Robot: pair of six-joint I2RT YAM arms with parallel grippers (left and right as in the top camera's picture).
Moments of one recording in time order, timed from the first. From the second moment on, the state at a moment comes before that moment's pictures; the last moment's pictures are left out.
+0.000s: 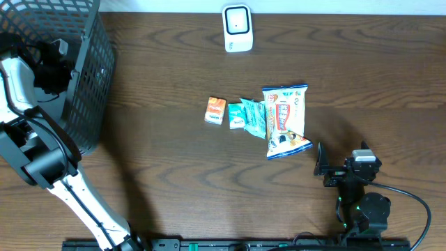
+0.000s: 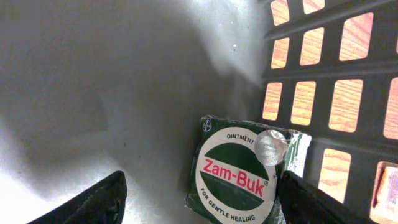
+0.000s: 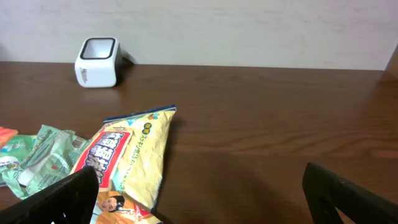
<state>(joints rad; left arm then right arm) 0.54 2.32 2.02 -1.06 0.55 0.30 -0.01 0.07 0.01 -0.07 -0.03 0.00</state>
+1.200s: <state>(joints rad) 0.55 2.24 2.03 -1.11 0.59 0.36 -0.01 0.07 0.01 -0.07 -0.03 0.00</state>
